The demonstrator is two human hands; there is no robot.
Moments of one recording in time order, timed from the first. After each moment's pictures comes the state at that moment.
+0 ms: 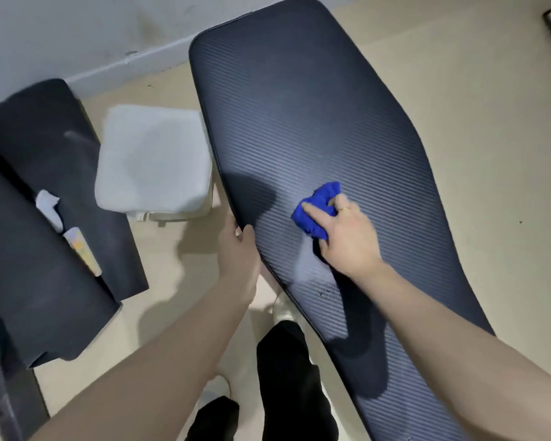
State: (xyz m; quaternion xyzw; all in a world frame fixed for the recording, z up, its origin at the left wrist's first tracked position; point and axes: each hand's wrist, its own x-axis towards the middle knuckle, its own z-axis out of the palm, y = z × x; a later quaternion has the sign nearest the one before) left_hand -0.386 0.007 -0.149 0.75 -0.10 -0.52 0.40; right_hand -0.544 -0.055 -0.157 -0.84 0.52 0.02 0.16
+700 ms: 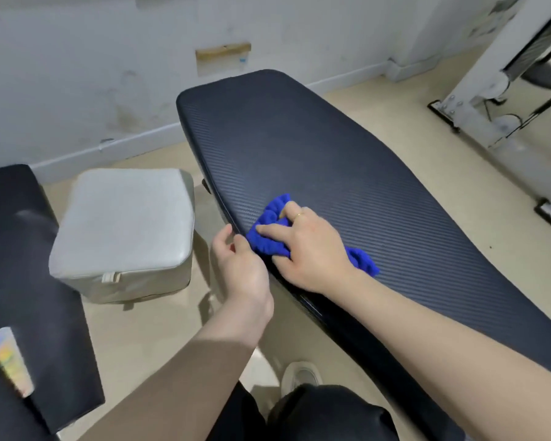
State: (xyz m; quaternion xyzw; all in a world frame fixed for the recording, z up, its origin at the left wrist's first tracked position) left_hand -0.378 0.007 -0.221 0.65 -0.06 -0.49 0.58; right_hand -0.471 -0.018 -0.177 -0.87 0.48 -0.10 0.08
